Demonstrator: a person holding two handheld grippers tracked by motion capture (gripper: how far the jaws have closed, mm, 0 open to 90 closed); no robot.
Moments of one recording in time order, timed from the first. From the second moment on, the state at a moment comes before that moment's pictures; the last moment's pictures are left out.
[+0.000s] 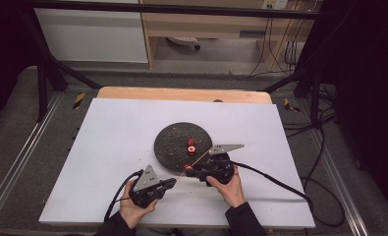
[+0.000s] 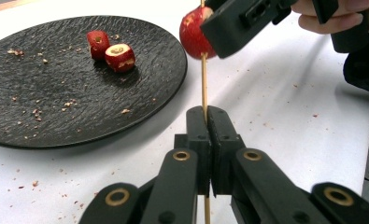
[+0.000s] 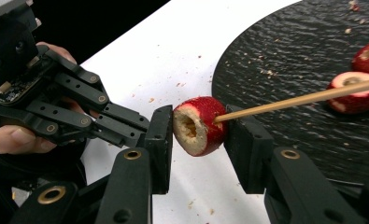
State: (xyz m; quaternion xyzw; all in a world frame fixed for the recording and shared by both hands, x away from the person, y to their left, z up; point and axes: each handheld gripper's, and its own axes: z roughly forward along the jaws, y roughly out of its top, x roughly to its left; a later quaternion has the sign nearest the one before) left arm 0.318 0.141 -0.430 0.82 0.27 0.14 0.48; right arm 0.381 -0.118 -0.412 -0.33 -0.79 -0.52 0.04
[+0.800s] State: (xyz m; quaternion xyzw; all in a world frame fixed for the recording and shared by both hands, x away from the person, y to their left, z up) left arm 0.316 0.140 -0.431 0.83 0.26 0.13 0.48; right arm 0.385 -0.145 -0.405 -0.35 -0.77 -0.54 0.03
